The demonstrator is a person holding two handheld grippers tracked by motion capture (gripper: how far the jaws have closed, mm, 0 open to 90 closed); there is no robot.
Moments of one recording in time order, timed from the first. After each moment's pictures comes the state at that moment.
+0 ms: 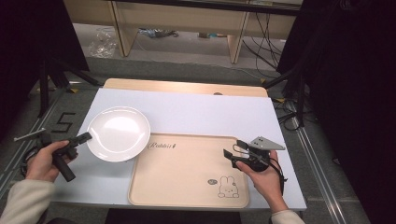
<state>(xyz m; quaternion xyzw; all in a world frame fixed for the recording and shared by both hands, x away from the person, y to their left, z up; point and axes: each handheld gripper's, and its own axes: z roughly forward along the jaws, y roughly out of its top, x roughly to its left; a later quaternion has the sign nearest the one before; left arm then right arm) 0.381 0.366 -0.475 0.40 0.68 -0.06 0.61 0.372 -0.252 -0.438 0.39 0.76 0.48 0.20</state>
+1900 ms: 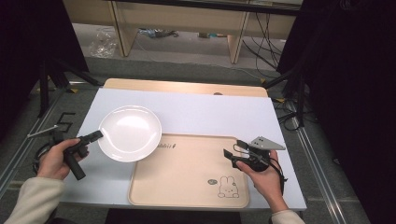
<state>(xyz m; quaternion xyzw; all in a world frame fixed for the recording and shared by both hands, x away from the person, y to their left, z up) 0.386 0.334 -0.467 0.42 0.66 -0.09 0.62 0.374 -0.253 -0.439 0.38 0.76 0.49 0.20</state>
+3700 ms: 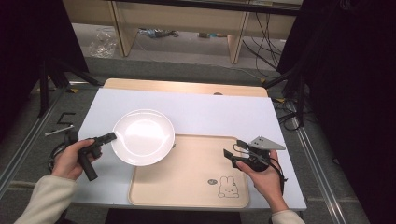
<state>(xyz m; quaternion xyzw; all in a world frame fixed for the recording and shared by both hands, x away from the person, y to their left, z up) 0.392 0.299 -0.469 0.43 0.66 -0.12 0.61 0.375 -0.253 -0.439 0.38 0.76 0.49 0.20</state>
